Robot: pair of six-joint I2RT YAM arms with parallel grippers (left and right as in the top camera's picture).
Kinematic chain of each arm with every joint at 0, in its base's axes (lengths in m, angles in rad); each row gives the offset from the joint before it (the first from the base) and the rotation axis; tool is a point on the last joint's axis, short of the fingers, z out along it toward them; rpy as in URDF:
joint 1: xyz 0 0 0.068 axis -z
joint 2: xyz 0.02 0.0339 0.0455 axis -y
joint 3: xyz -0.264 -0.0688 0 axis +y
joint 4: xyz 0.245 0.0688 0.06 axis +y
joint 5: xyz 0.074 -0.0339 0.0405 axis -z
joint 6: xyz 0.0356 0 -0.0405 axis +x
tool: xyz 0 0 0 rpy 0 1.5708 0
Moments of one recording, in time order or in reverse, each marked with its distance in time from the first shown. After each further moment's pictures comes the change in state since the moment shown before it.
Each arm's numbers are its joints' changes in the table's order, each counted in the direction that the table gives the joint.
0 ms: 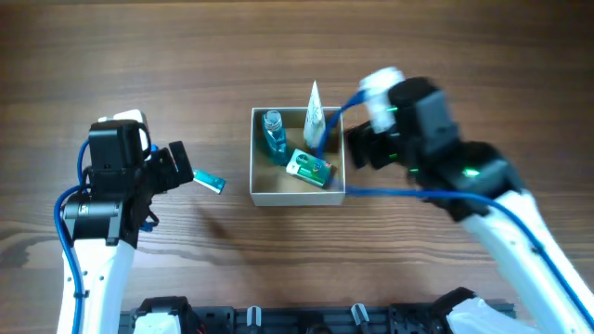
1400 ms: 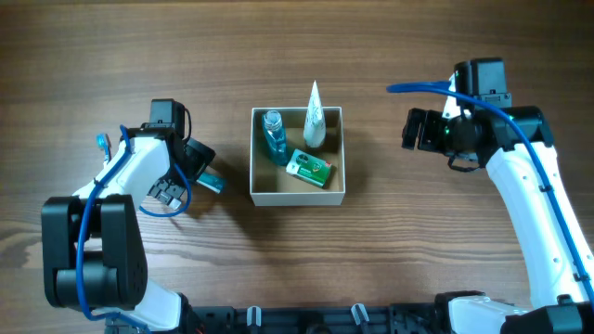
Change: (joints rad) left arm 0.021 -0.694 -0.006 -0.150 0.072 -0.776; right arm 0.359 -0.188 0.000 0.195 -0.145 0.191
